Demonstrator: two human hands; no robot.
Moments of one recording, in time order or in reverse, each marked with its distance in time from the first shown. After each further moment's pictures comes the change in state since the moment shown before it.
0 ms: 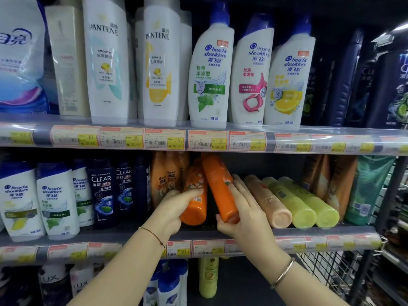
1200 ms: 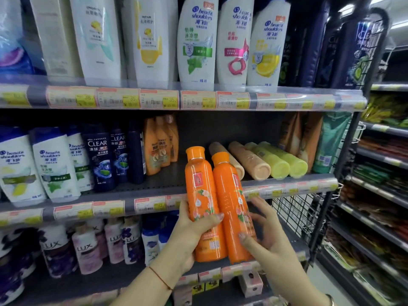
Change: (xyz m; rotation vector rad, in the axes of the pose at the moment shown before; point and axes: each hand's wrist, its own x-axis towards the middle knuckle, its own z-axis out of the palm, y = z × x) left_hand -0.122 -0.099 -0.006 -0.164 -0.310 0.013; right_hand -0.156 -0.024 -0.041 0.915 -0.070 0.423
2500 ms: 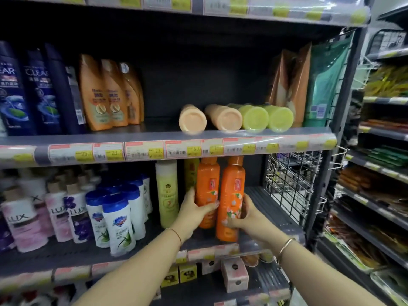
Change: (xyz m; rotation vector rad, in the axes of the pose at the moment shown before) left_hand 0.184 -0.209 0.034 0.450 0.072 0.217; right_hand 0.089 0.226 -0.140 -0.081 -0.184 0.304
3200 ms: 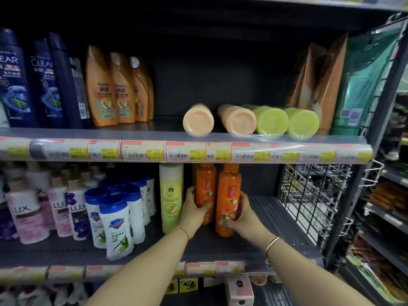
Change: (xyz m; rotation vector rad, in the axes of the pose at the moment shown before) left_hand 0.054 -0.034 0.005 0.009 0.200 0.005; right_hand 0.073 0.025 0.001 -0.247 -0.007 -0.150
